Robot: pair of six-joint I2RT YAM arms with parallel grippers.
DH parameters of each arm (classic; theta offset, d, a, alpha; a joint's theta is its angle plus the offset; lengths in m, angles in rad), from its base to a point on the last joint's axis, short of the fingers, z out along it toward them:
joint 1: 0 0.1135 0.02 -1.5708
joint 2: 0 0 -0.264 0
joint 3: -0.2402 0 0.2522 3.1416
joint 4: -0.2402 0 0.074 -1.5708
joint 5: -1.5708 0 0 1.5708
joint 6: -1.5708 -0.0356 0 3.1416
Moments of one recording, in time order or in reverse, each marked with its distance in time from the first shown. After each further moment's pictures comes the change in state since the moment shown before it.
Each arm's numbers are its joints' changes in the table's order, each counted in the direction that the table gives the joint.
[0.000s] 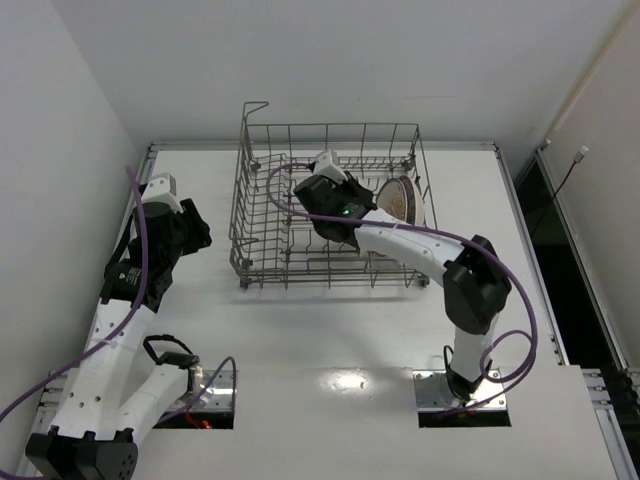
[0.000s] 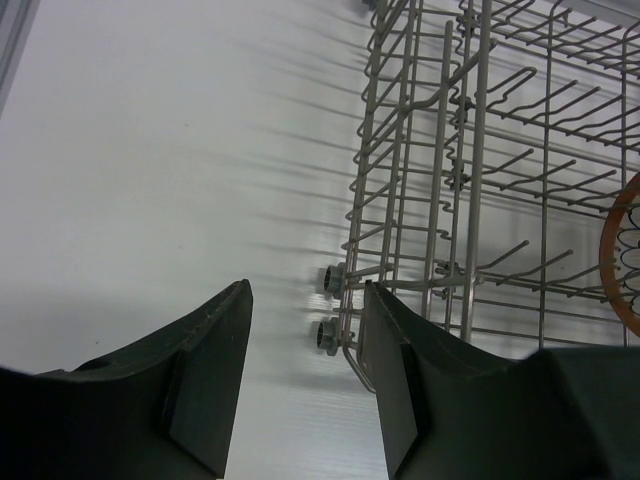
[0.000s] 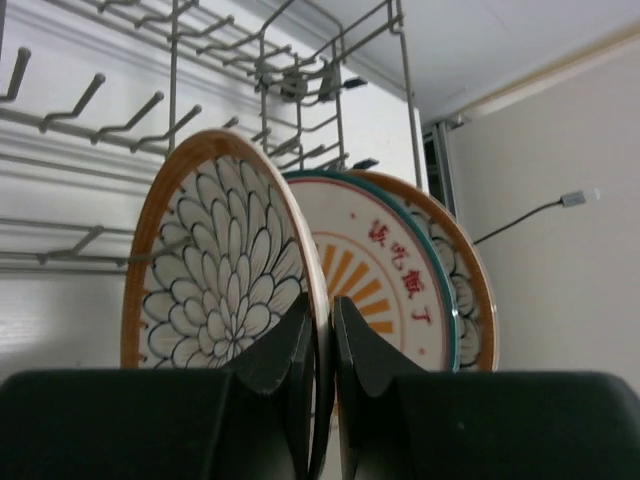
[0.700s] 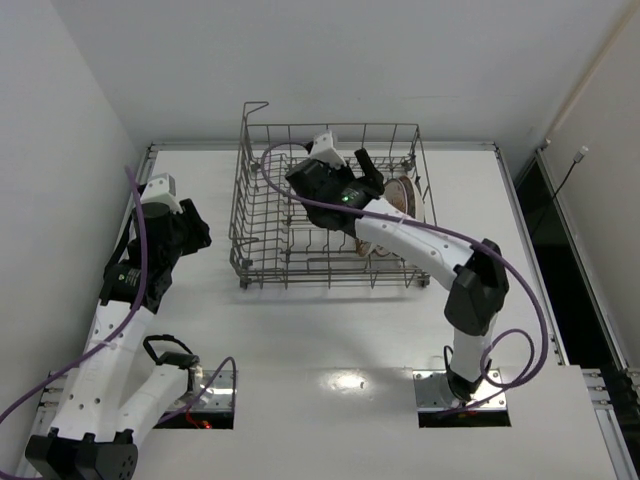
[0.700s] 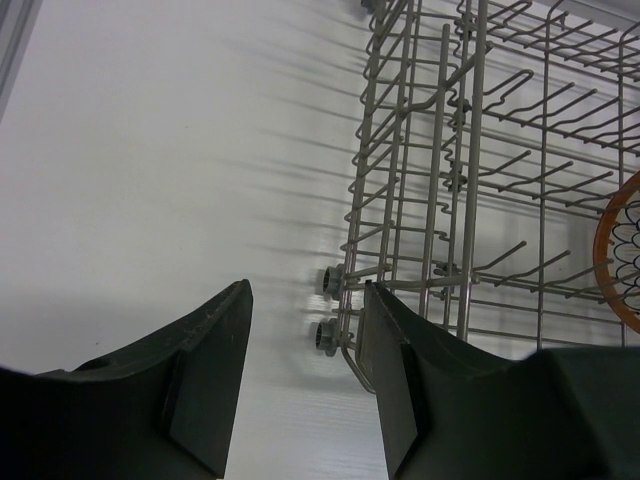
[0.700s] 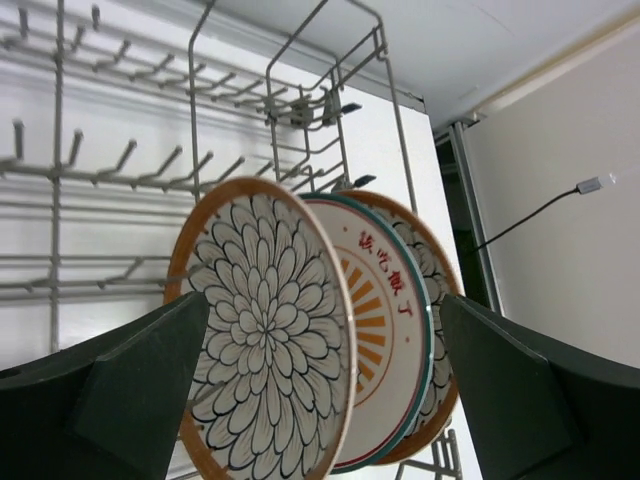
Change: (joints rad) left arm 0.000 -0.006 0.000 0.000 0.000 0.000; right arm 0.038 0.035 -0.182 -0.169 -0.038 -0.137
